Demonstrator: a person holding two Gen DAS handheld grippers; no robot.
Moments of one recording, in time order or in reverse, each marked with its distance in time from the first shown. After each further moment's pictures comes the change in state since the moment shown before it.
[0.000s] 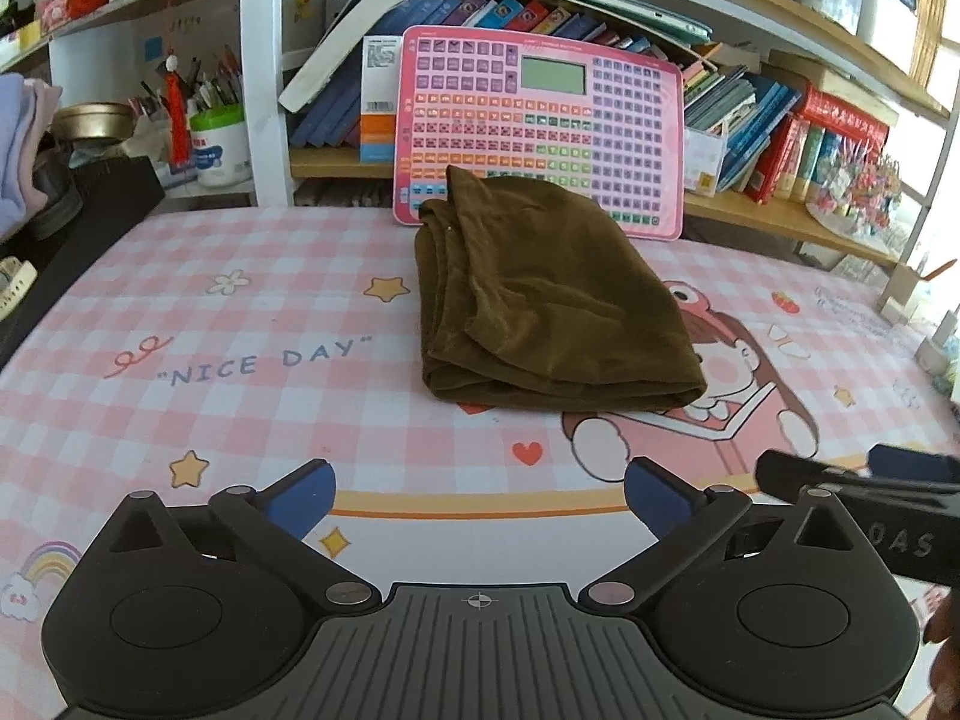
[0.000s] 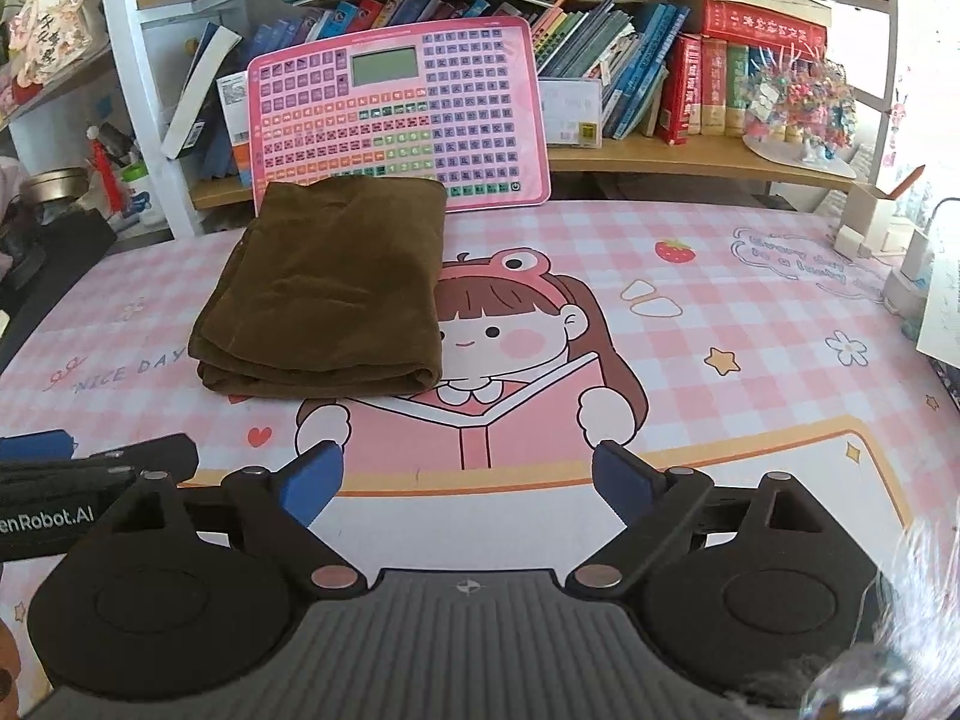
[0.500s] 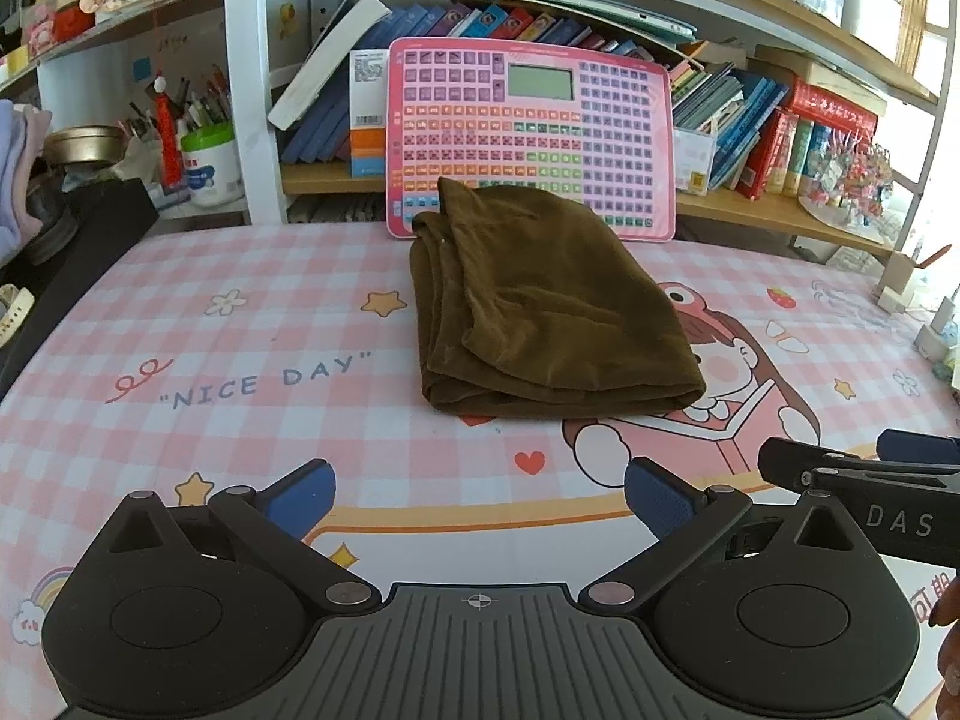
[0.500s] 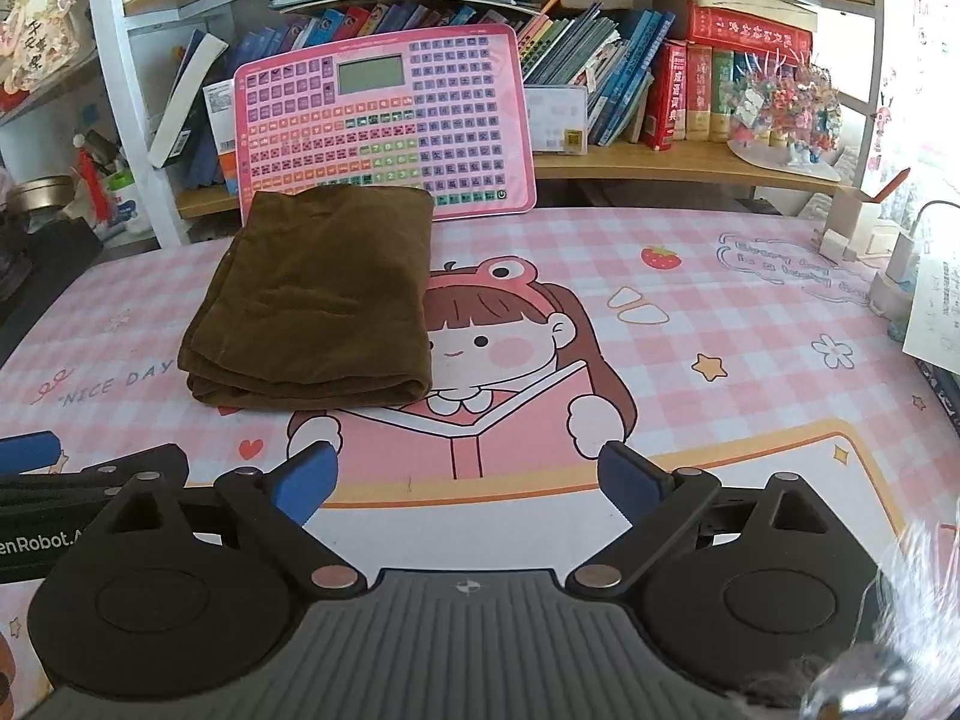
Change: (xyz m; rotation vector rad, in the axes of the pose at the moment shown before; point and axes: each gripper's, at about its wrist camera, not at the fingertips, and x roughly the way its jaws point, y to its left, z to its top) left arm -0.002 0.001 0.002 0.027 -0.018 -0.008; right arm 0.000 0.003 0.003 0.000 -0.009 -0.031
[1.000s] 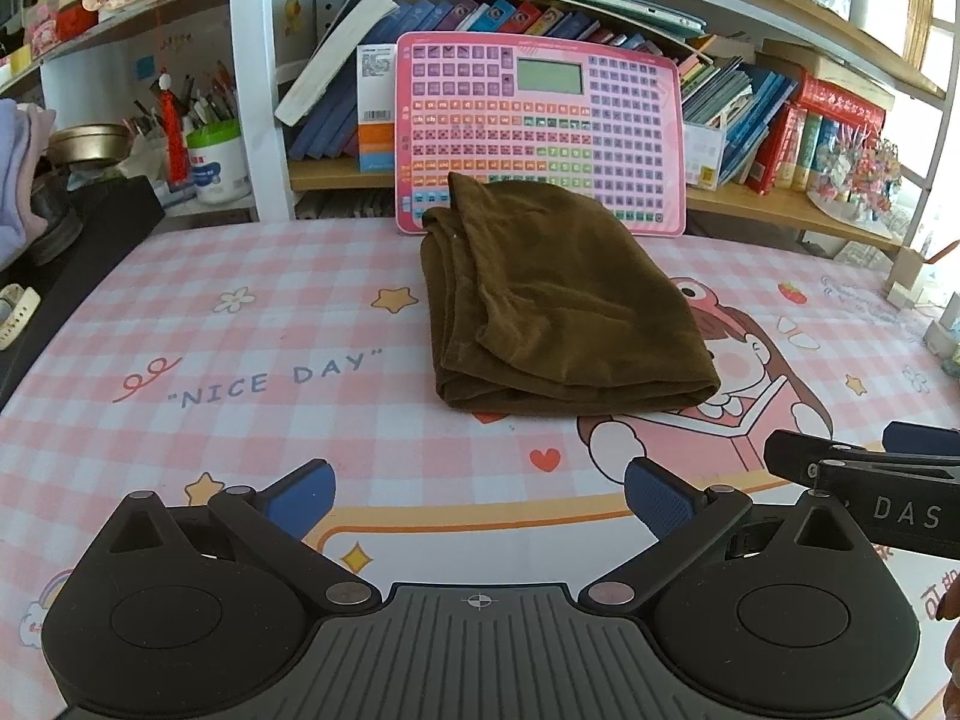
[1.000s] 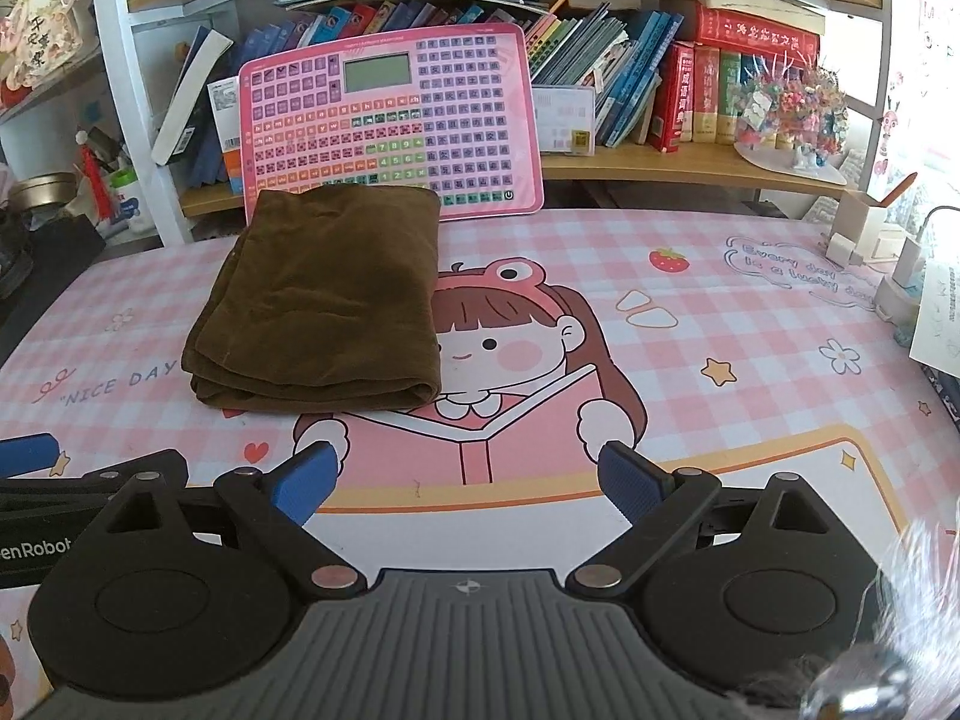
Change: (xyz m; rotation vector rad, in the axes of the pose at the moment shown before) left arm 0.003 0.003 0.000 0.006 0.007 0.014; right arm 0.004 0.004 0.003 -0.007 0.004 0.005
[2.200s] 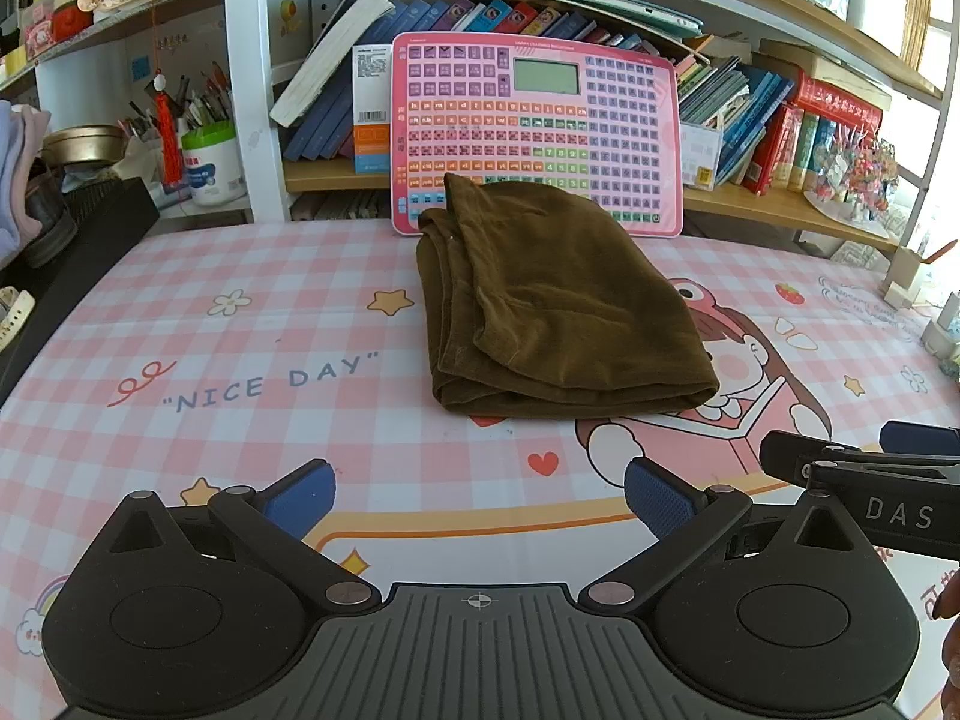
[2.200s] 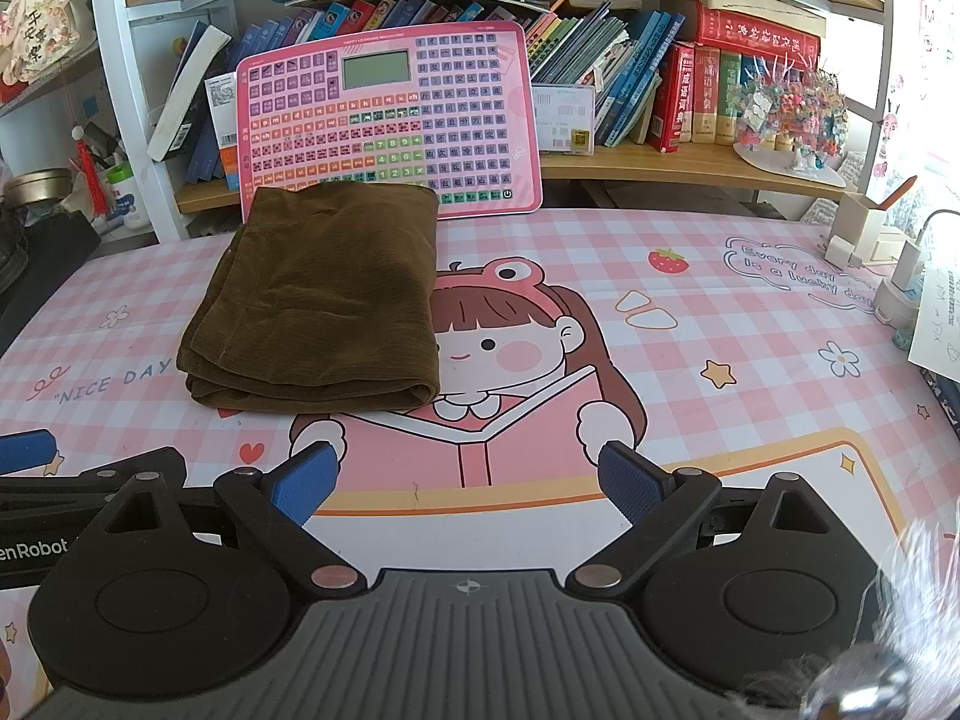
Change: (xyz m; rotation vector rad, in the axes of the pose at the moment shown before) left arm 0.002 0.002 0.001 0.000 0.005 -0.008; right arm 0.003 0.002 0.001 -0.006 0.004 -0.011
